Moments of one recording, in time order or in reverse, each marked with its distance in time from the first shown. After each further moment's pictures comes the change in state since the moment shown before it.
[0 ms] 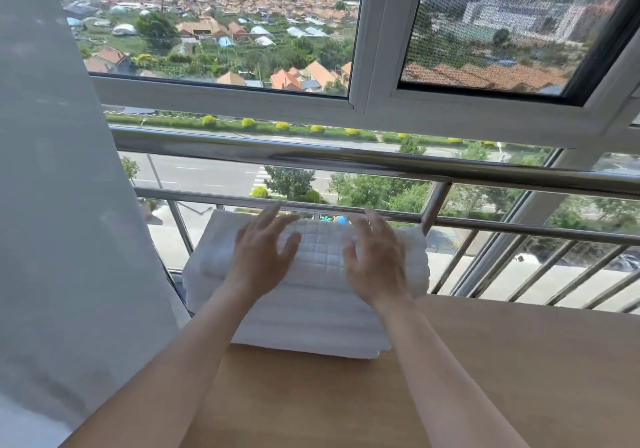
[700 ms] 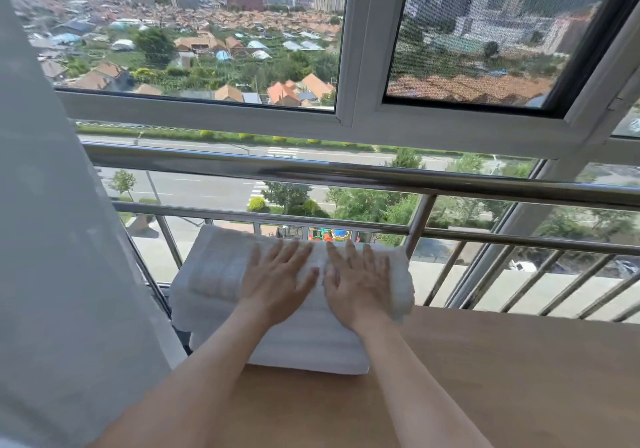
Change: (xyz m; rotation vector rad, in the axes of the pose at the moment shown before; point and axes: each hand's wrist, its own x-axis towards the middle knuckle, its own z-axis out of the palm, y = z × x) left_hand -0.002 0.024 0.037 0.394 -0.369 0.011; right_hand -0.005 0.018 0.026 -0.161 -0.321 0.060
